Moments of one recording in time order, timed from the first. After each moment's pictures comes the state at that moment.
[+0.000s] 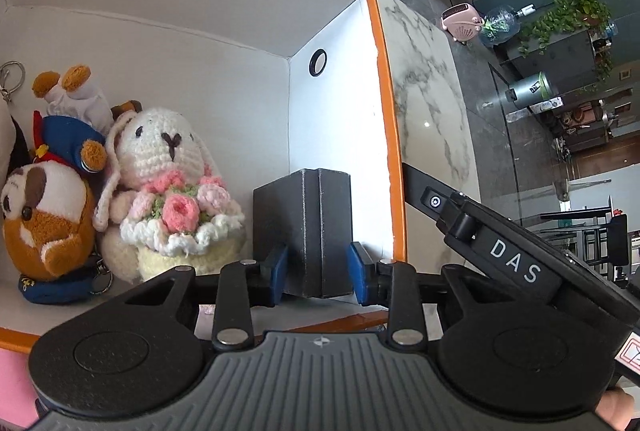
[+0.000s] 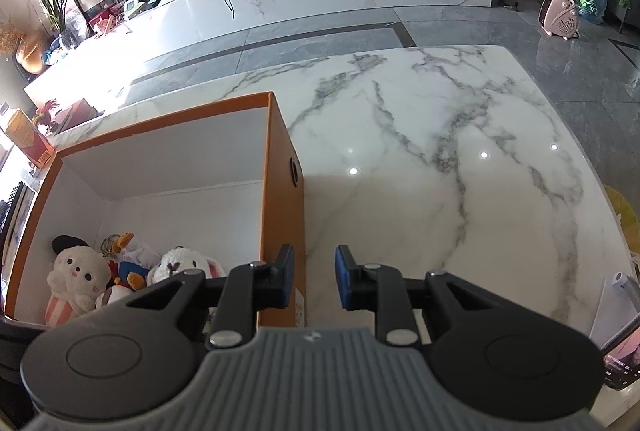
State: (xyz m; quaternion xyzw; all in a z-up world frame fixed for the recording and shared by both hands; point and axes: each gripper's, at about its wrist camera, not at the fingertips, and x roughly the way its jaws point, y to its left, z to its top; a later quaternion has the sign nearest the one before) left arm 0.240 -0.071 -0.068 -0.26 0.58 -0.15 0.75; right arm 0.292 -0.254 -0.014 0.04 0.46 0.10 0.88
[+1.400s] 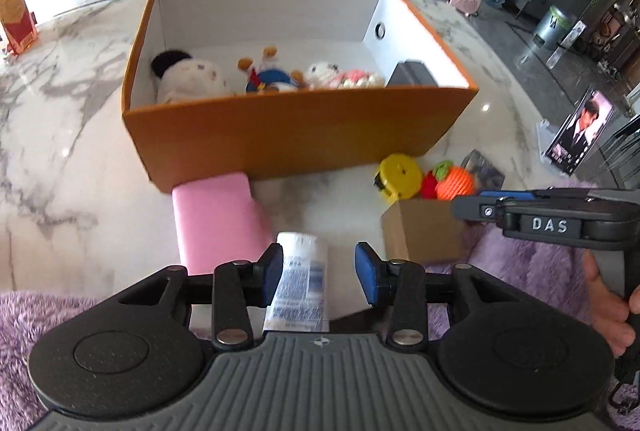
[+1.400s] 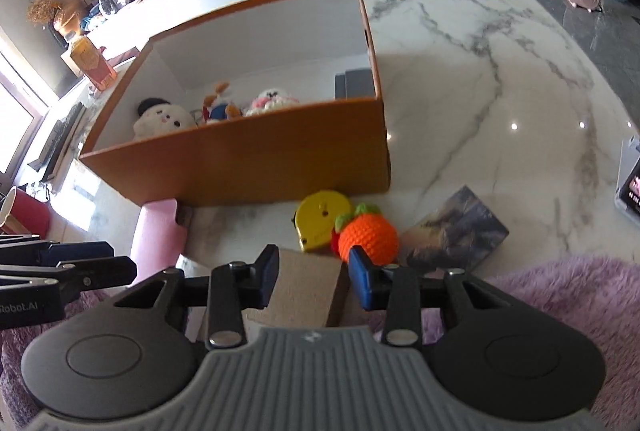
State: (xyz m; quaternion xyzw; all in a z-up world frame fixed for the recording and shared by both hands) left arm 0.069 -0.006 -0.028 -0.04 0.53 -0.12 0.84; right arm 0.131 -0.227 -0.034 0.05 0.50 0.15 0.85
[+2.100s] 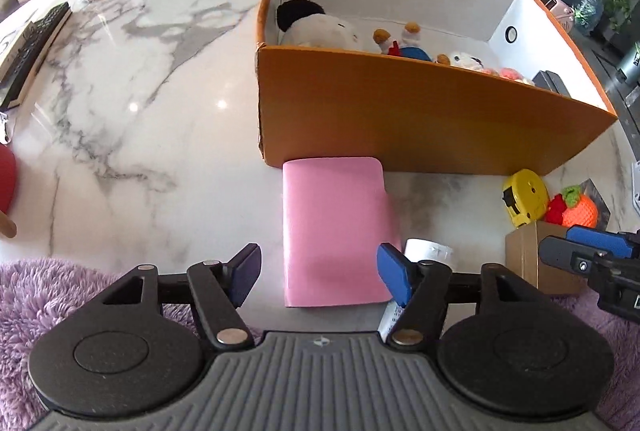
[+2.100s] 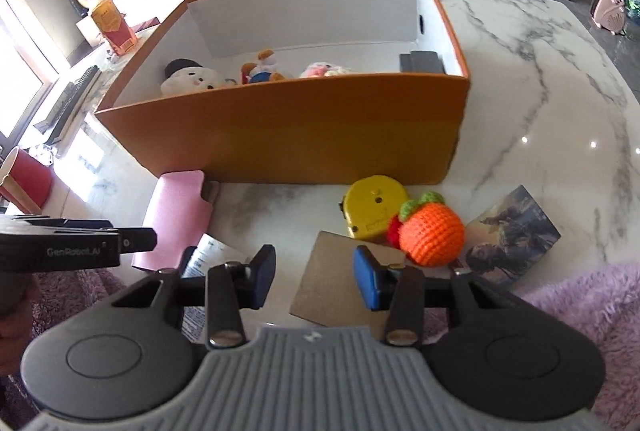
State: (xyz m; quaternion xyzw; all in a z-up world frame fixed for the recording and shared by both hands) left arm 0.099 0.053 -0.070 -0.08 0.55 0.01 0.83; right arm 0.128 -0.179 -0.047 0.00 0.49 0.19 0.85
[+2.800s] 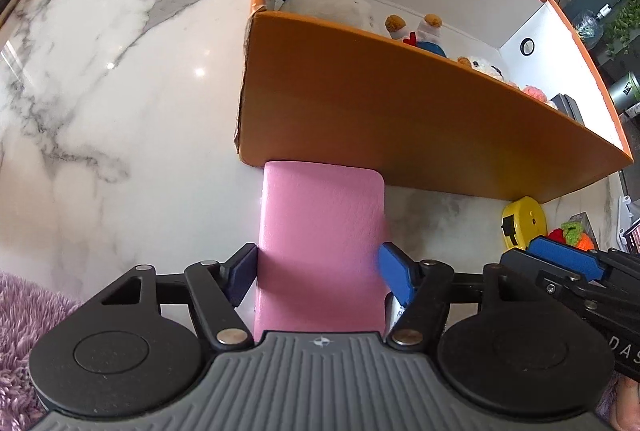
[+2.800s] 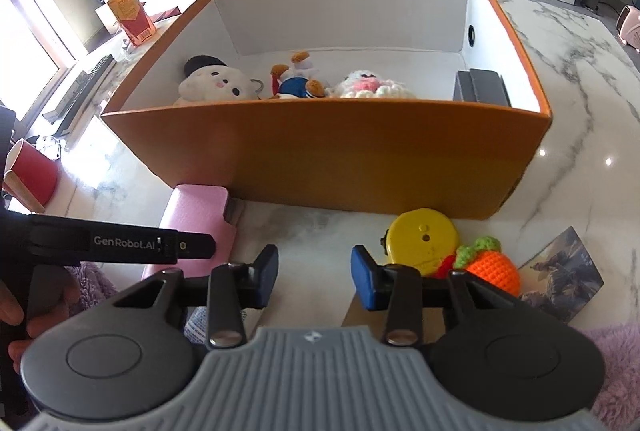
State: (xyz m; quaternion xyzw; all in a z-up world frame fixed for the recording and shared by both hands) left arm 0.124 0.064 -0.098 -0.15 0.57 -0.01 0.81; right arm 0.154 -0.150 -0.059 -0.01 0.49 0.22 0.84
